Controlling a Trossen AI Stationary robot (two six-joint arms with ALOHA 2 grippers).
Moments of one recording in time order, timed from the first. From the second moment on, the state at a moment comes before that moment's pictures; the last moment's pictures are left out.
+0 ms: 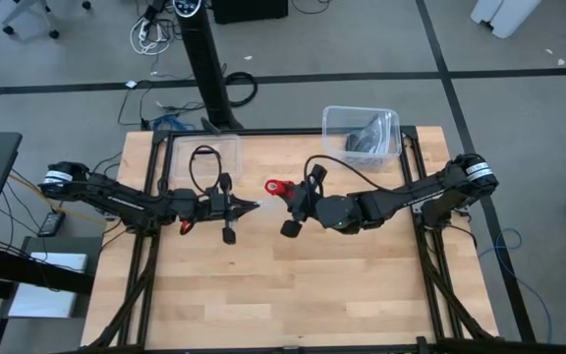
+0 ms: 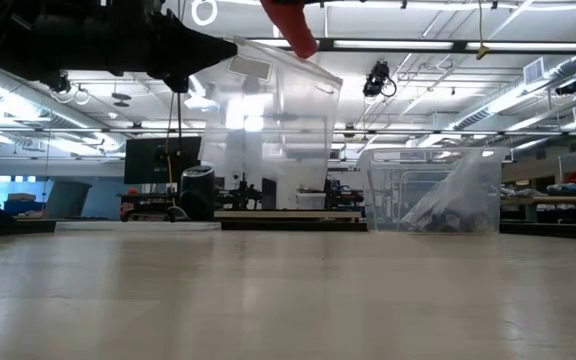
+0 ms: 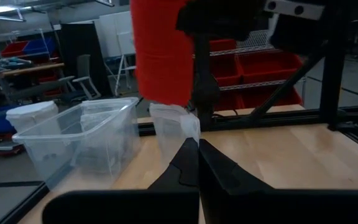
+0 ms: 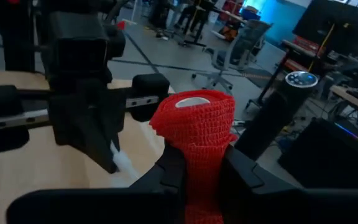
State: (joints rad) left arm -0.10 1.19 0.34 0.93 -0.21 0.12; right arm 0.26 1.60 1.29 0.05 0.83 -0.12
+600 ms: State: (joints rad) left arm -0.15 1.25 0.34 1.04 -0.48 0.12; right arm 0.26 1.60 1.29 0.15 0.99 0.09
